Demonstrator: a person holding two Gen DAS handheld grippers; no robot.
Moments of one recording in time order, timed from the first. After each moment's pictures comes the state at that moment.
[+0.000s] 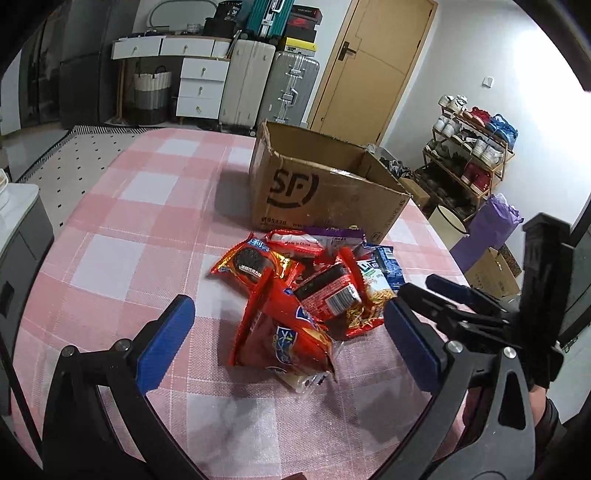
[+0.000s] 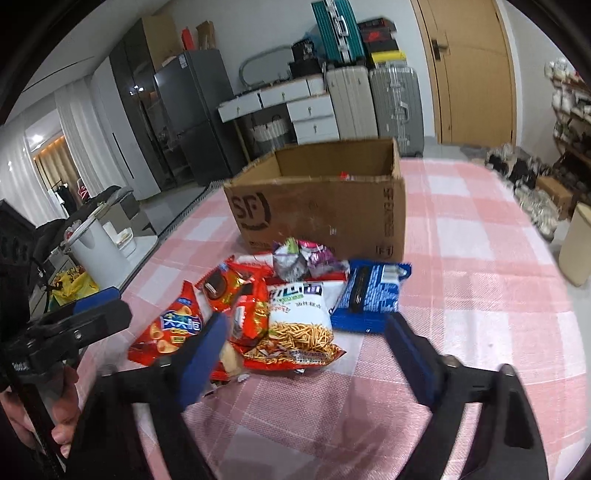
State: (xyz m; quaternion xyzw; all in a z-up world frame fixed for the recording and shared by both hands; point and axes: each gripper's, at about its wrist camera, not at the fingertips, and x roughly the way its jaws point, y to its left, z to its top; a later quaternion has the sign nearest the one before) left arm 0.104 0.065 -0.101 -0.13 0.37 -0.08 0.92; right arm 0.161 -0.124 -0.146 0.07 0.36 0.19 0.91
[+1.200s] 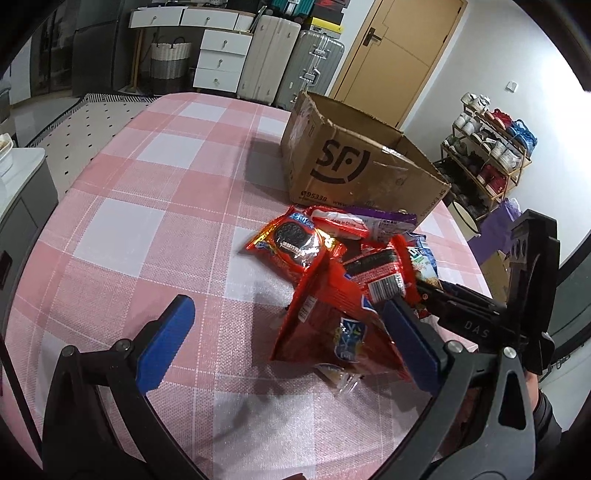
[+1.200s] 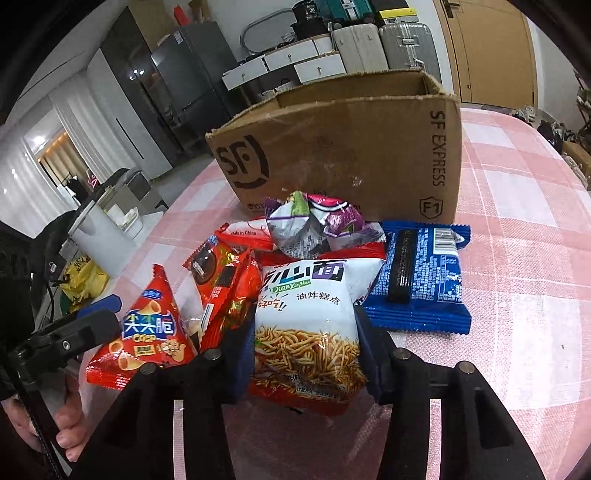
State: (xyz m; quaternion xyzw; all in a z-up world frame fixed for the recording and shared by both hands) left arm 0.120 0.095 -0.140 -0.16 0.41 -0.06 0.90; right arm 0.210 -0.101 -0.192 0.09 0.41 0.23 0.88
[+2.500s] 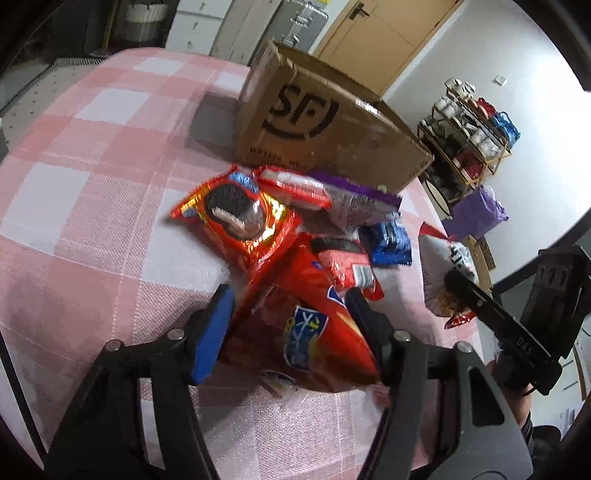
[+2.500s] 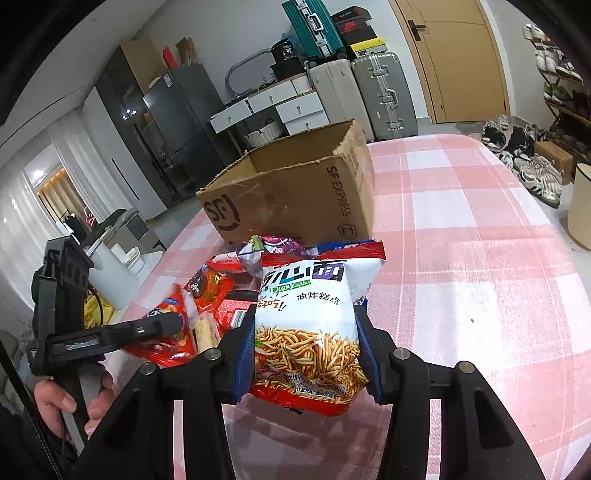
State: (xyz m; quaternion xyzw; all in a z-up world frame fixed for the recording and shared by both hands) left arm 0.155 0.065 -0.174 -0.20 0.46 -0.13 0.86; right arm 0.150 -0.182 -0.166 0.13 0.35 0.21 0.90
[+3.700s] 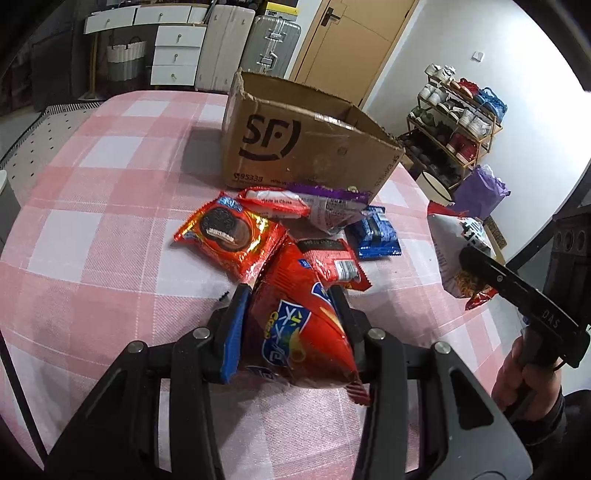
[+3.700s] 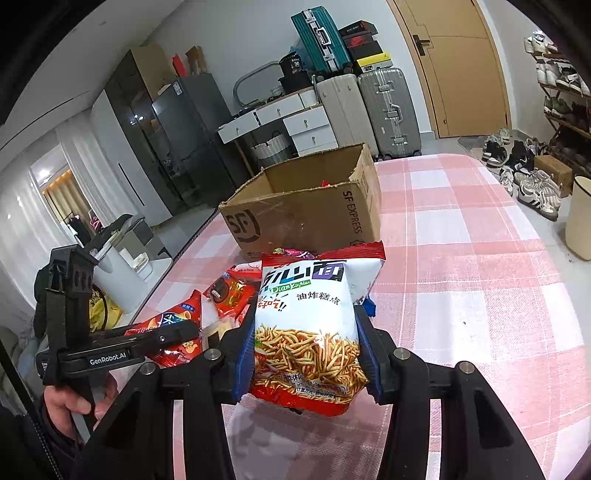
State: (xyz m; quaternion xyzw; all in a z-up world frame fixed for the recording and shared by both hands) left arm 0.127 0.058 -0.140 -0.12 0.42 -0.14 0.89; right arm 0.123 -0.181 -0.138 0.13 0.32 0.21 0.91
